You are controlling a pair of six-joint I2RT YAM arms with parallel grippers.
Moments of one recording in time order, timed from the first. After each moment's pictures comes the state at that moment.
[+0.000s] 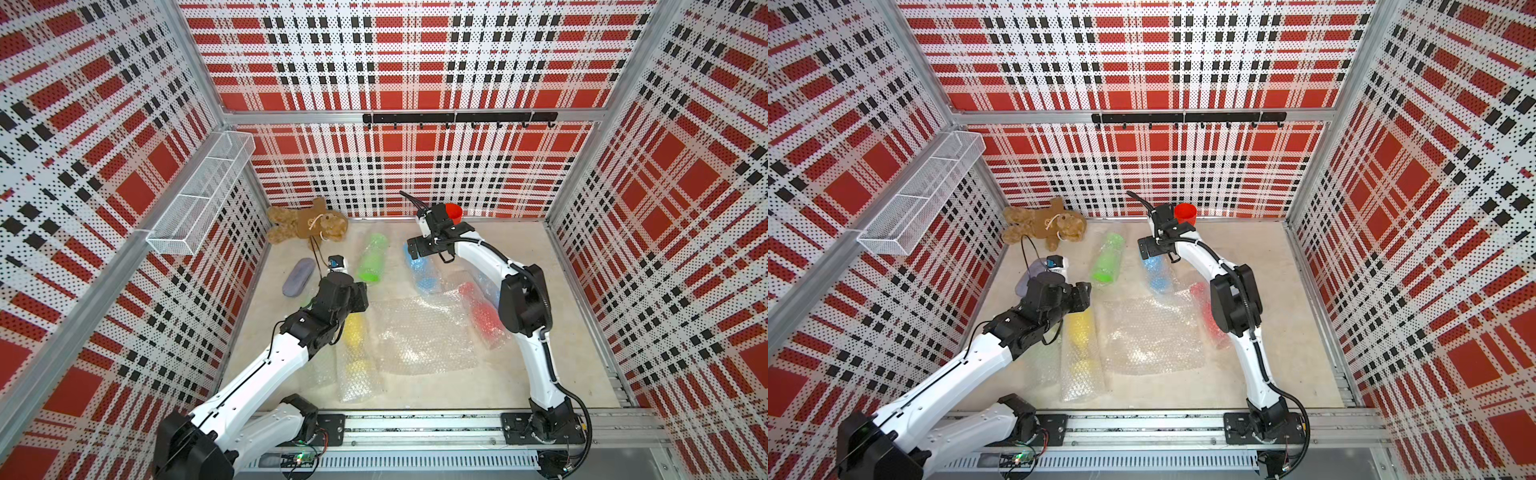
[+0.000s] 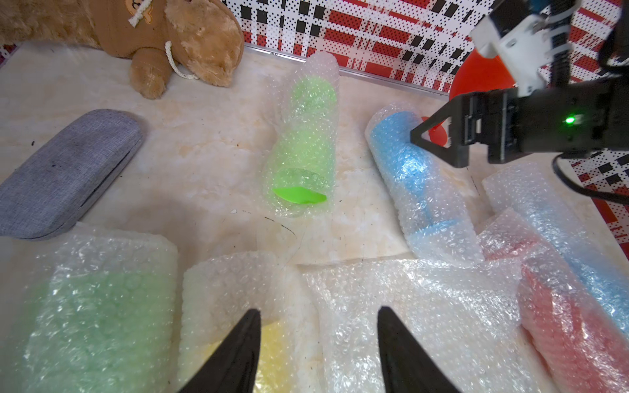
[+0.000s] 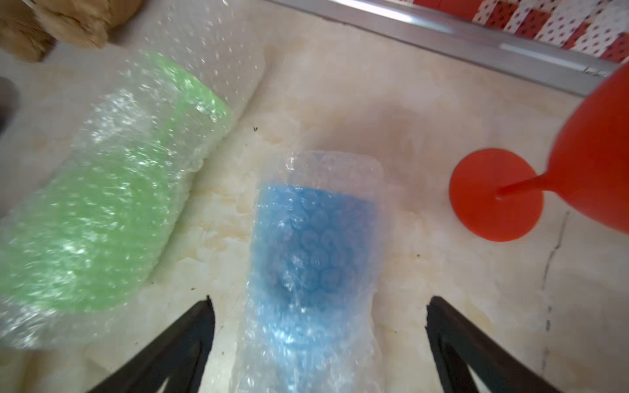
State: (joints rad) left arm -0.51 1.03 0.78 -0.36 -0.25 -0.48; right arm 0.50 2.35 2.13 -0.69 -0.01 0.12
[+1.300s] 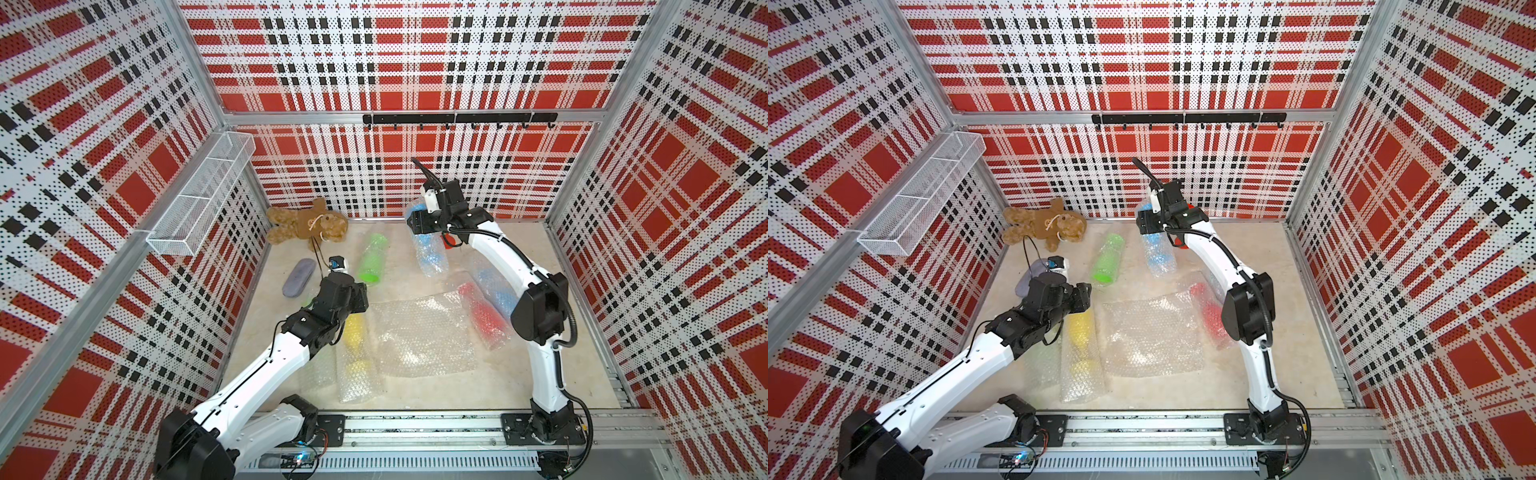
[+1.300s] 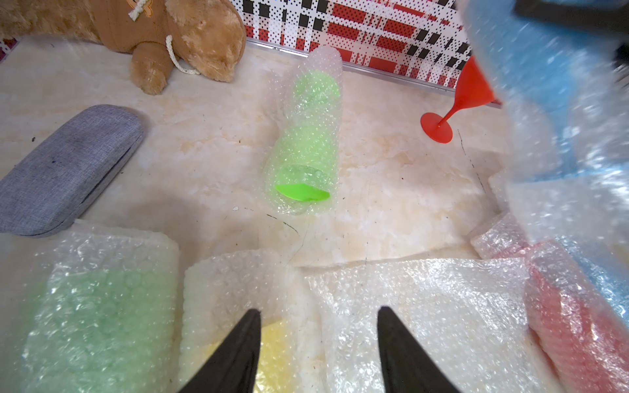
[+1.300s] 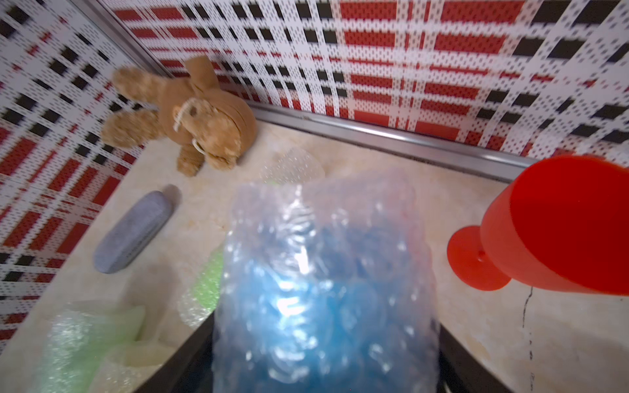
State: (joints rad) left arm -0.50 1.04 0.78 -0.36 -0.25 -0.48; right arm 0.49 2.11 2.15 -0.62 -0.12 0.23
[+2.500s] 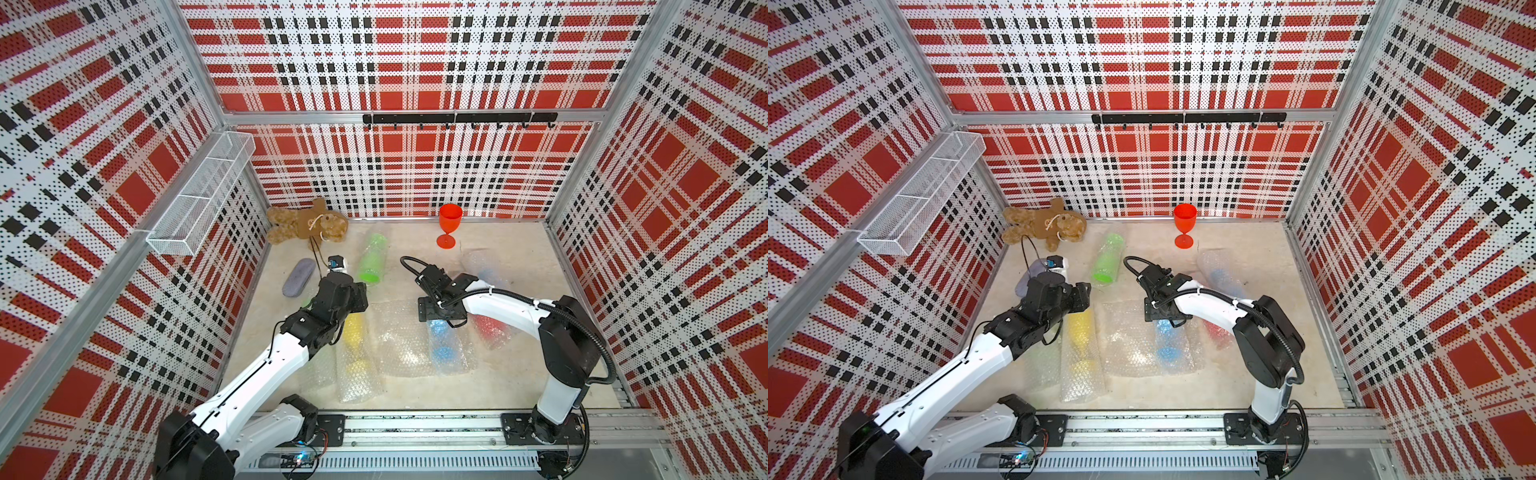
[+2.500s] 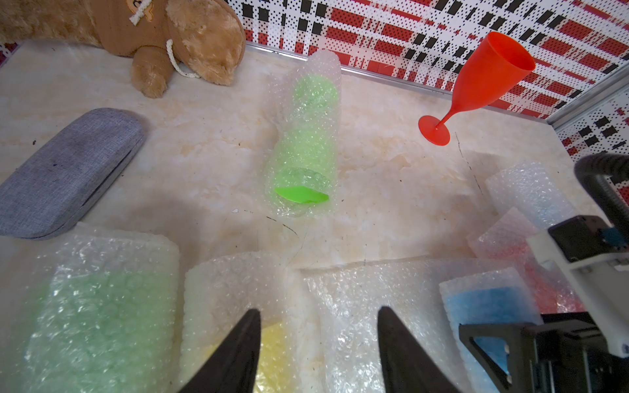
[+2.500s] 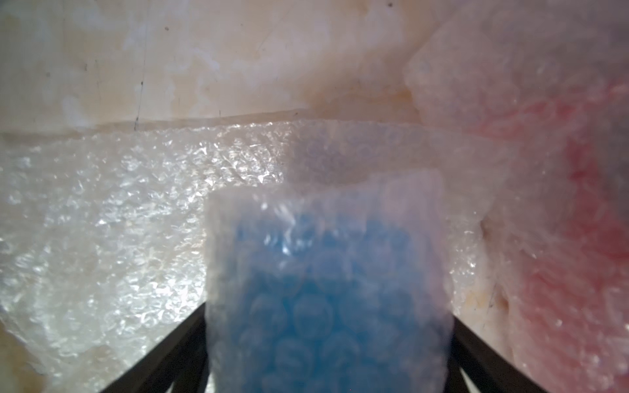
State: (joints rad) left arm -0.50 1.04 0.78 -0.35 -0.24 -0.48; right arm 0.78 1.79 1.28 -0.74 0.19 0.68
